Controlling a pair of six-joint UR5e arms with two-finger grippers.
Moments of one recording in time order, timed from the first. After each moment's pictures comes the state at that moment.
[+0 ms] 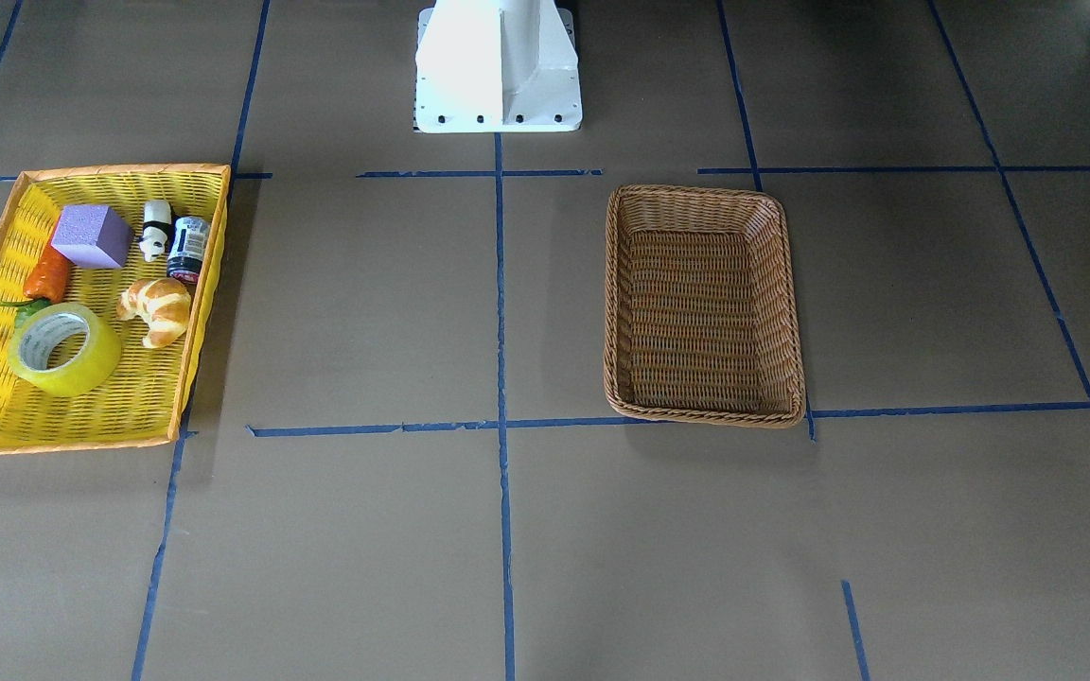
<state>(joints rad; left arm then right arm) -1.59 -1.48 -1.74 -1.42 -2.40 0.16 1.55 -1.85 1.83 -1.55 2.40 -0.12</state>
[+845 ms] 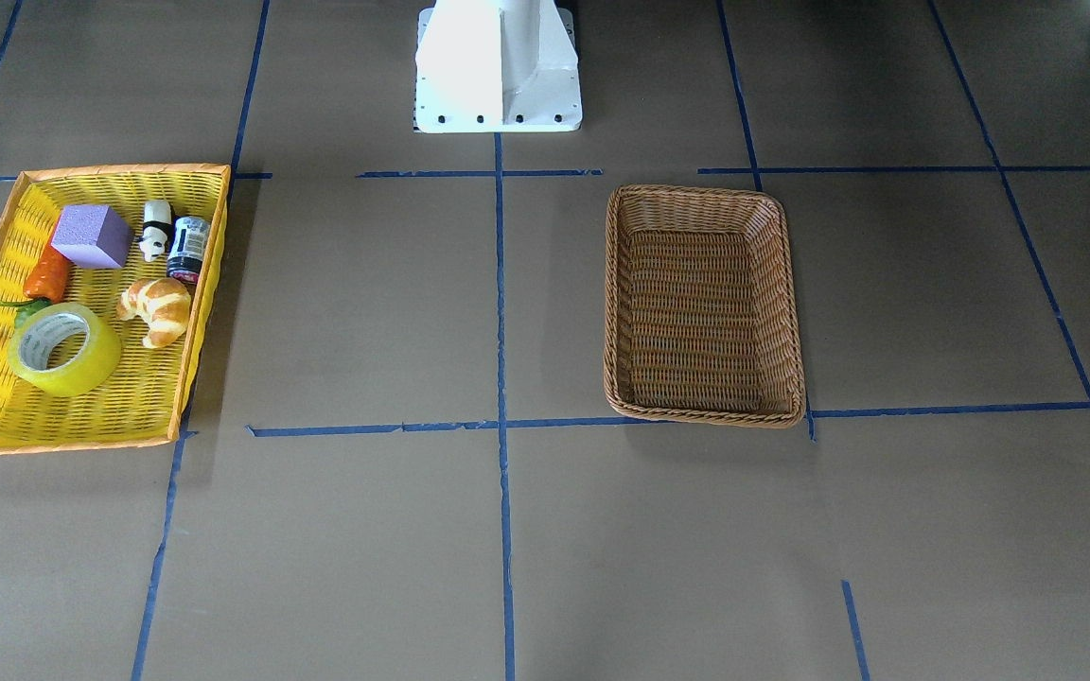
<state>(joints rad) -1.59 -1.48 -1.74 -1.42 -2.41 0.16 1.55 -1.89 1.87 -1.54 2.39 -0.12</state>
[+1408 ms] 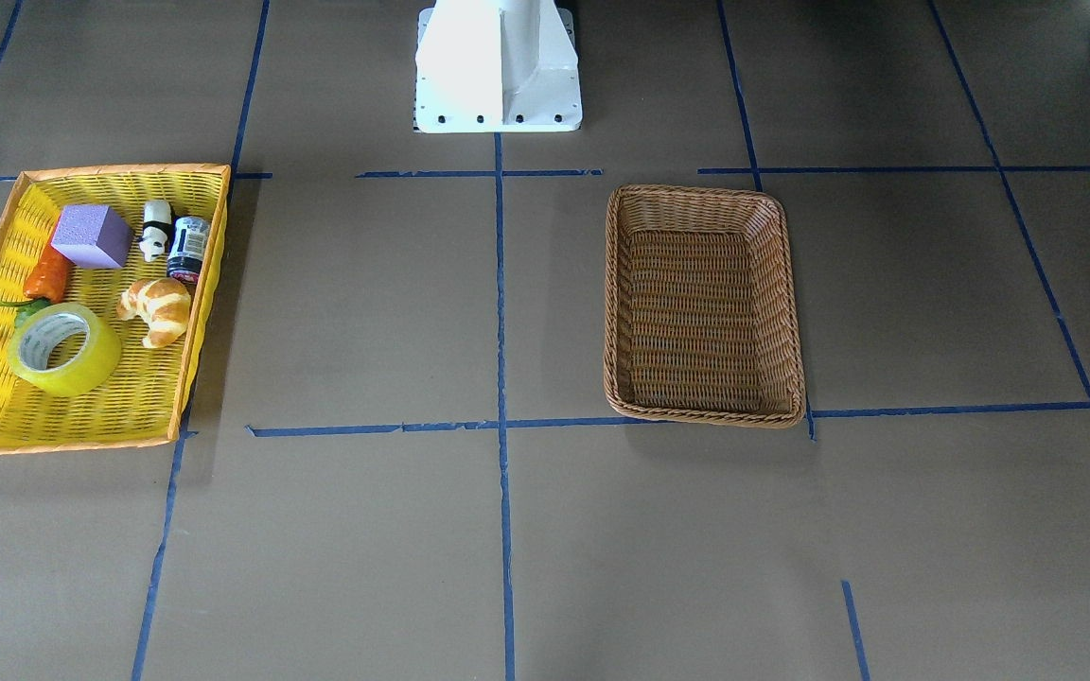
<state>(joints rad) -1.59 -1.48 -1.73 -1.42 -2.46 0.16 1.55 -1.88 1.86 -1.51 2.39 -0.12</state>
